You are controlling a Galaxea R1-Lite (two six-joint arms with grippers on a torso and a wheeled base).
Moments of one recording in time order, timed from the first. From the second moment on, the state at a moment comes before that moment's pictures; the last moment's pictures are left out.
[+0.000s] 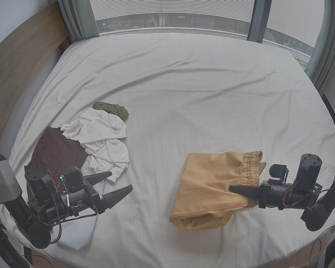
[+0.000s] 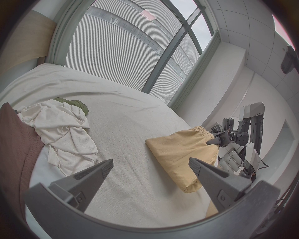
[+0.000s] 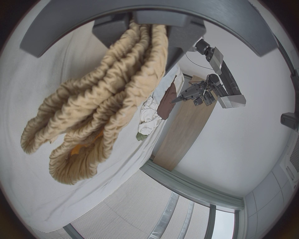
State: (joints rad) left arm -0.28 1.87 -0.18 -1.55 -0.51 -0.17; right arm 0.33 1.80 -0.27 -1.31 0.70 0.51
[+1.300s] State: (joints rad) left arm -0.28 1.87 -0.15 -1.55 -0.50 -0.04; right arm 0.33 1.79 -1.06 -0.75 0.67 0.56
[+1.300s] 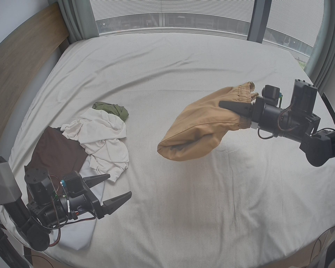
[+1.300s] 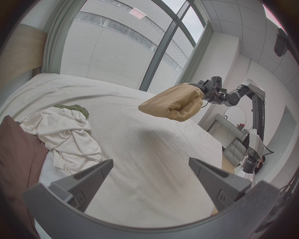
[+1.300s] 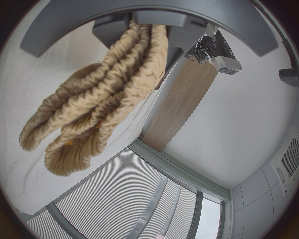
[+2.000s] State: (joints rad) left arm -0.28 1.87 -0.13 -1.55 -0.51 -0.05; right arm 0.33 2.09 -1.57 -0.57 0.67 0.56
